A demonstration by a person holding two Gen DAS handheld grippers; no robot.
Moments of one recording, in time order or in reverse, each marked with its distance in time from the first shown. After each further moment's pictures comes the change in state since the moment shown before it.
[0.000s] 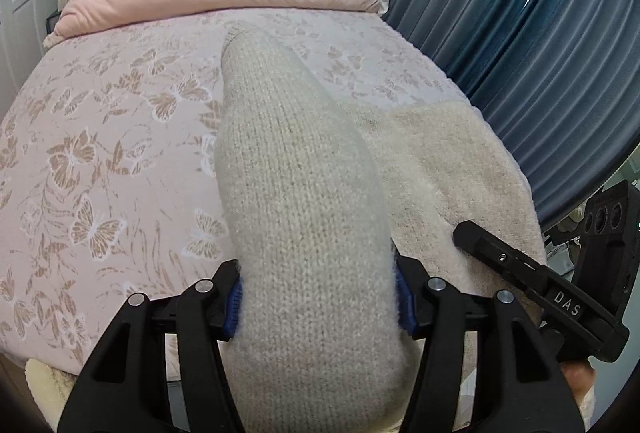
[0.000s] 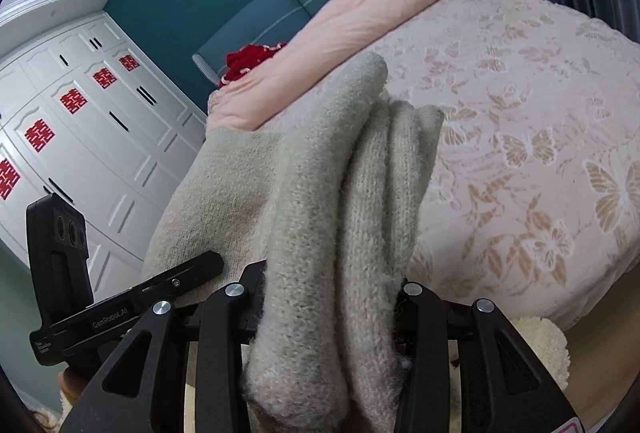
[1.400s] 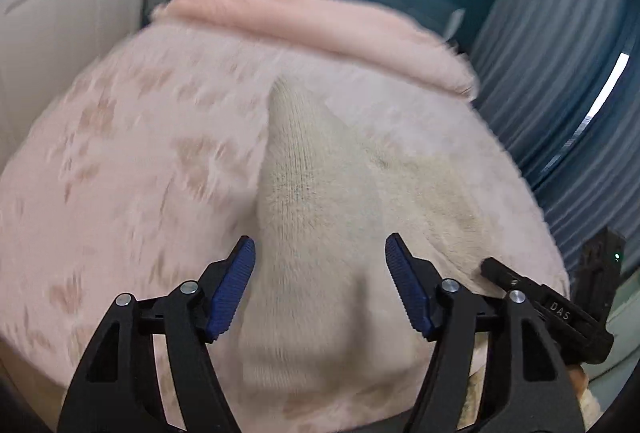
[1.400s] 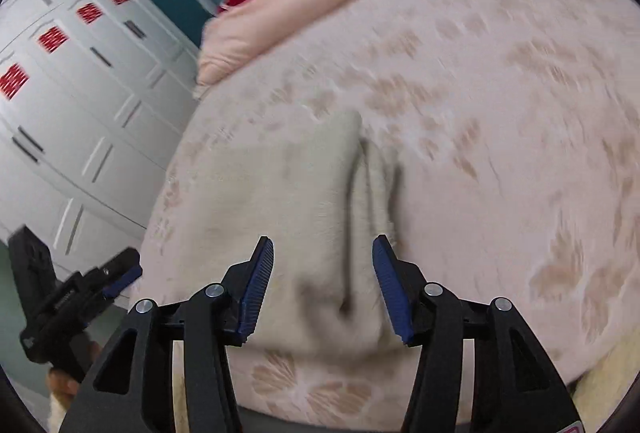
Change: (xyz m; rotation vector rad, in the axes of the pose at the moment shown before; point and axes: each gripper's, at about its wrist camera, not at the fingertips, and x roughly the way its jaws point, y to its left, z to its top) left arm -0.025 0.271 -0.039 -0.343 -0.115 0.157; right arm 0.210 0.062 -0.074 0.005 0.253 -0.053
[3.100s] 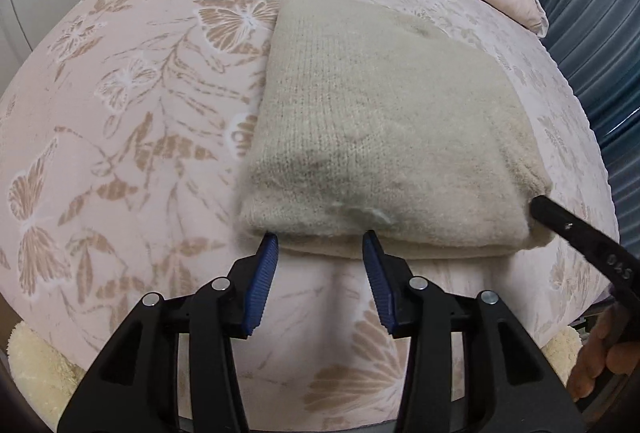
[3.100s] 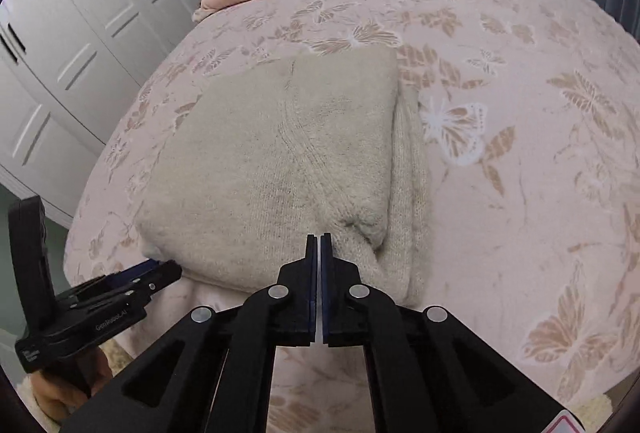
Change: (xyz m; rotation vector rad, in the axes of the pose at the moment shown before) left arm 0.096 0.002 -0.056 0.001 0.203 0.191; right arm 0.061 0.042 0.005 -0.345 0.132 -0.173
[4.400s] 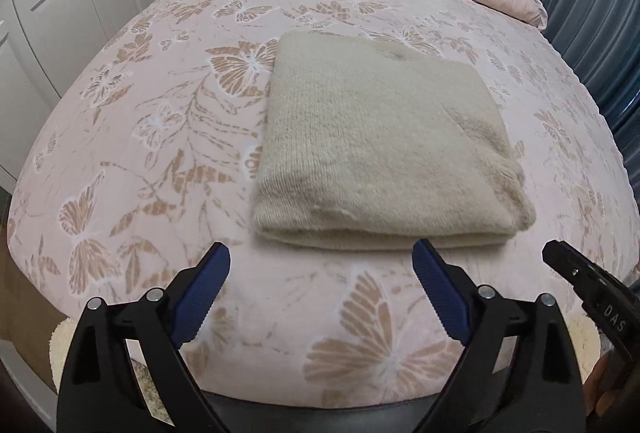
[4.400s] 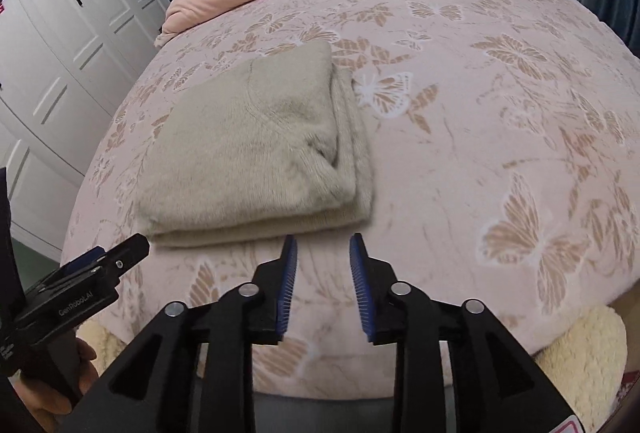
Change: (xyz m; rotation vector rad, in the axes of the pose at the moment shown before) left arm -0.051 -0.036 -0.014 0.093 -0.089 0.115; right arm -0.059 -0.012 -0.059 0.165 -0.059 -0.093
